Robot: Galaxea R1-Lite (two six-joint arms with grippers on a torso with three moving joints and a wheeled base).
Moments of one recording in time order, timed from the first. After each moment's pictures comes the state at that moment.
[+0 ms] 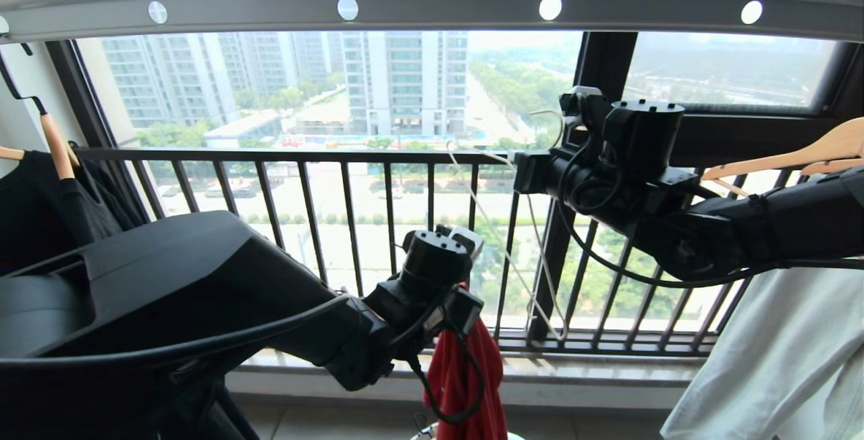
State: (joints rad) left arm -0.77 2.17 -1.16 -0.59 0.28 0.09; right arm 0.42 1.97 -1.26 -0.71 -0.03 0.14
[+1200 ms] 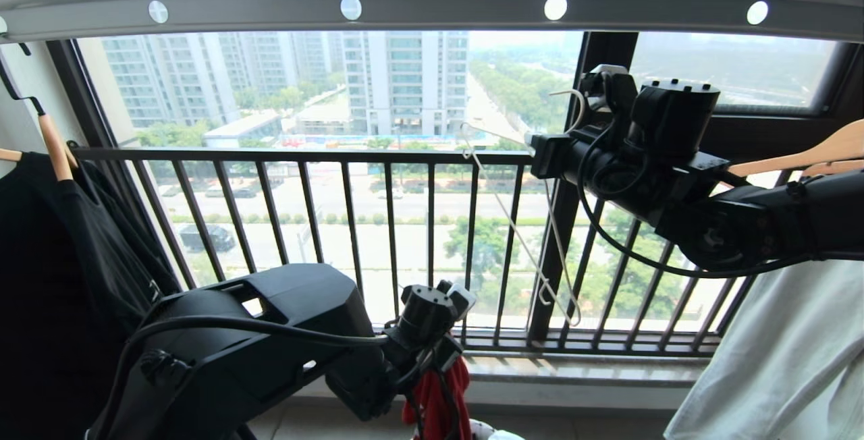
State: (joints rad) left arm -0.71 2.45 -1.13 -0.82 0.28 0.30; right arm 0.39 1.92 -1.25 -0.71 -0.03 0.11
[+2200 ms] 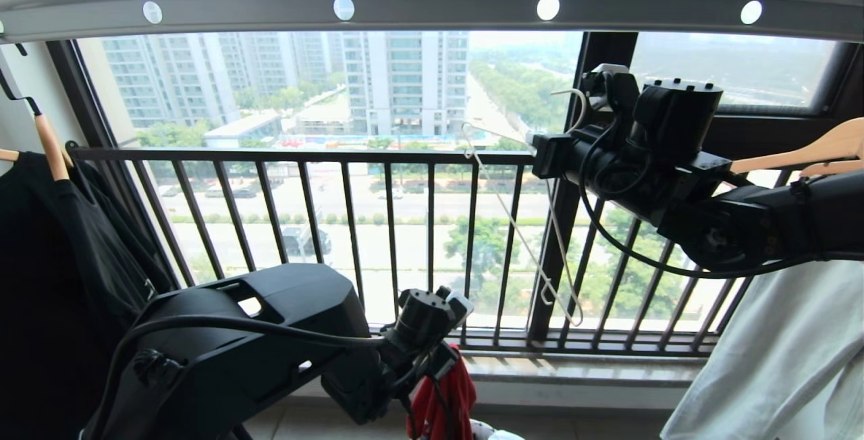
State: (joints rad) left arm -0.71 2.44 -1.10 -0.78 0.28 0.33; right arm 0.39 1.91 -1.25 -0.71 -0.03 0.10
